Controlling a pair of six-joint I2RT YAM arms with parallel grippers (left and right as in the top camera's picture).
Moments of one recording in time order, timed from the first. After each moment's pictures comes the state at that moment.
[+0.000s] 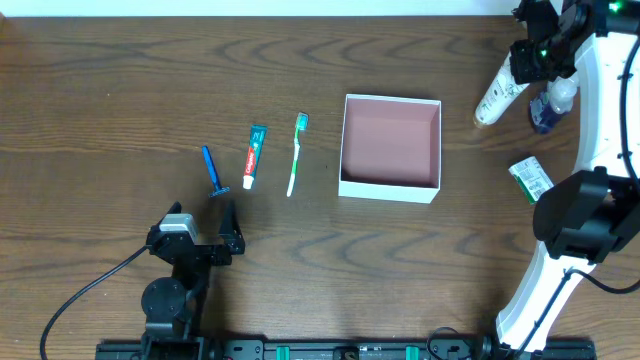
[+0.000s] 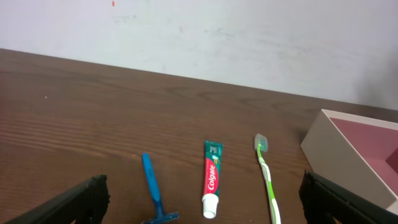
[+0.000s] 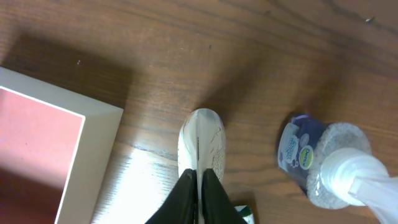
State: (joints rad) left arm -0.05 0.01 0.03 -0.13 0.02 -0.20; right arm -0.16 2.17 2.24 -1.29 -0.16 -0.31
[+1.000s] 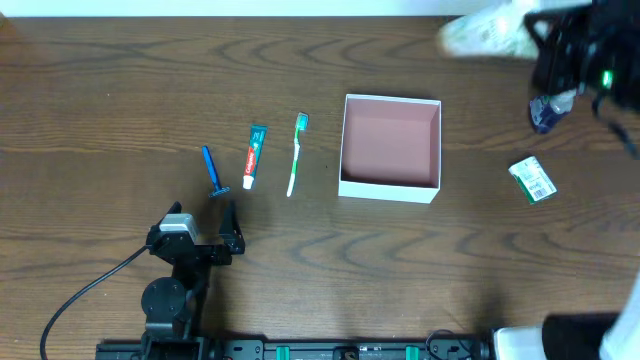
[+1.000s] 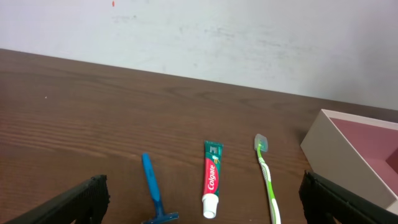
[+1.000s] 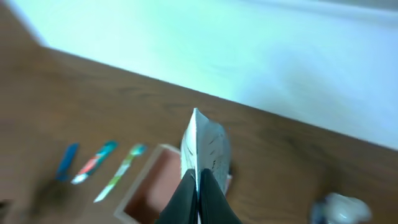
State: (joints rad) left arm -0.05 0.01 0.03 -0.13 0.02 -0.20; right arm 0.05 1.59 2.45 -1.40 -0.35 -0.10
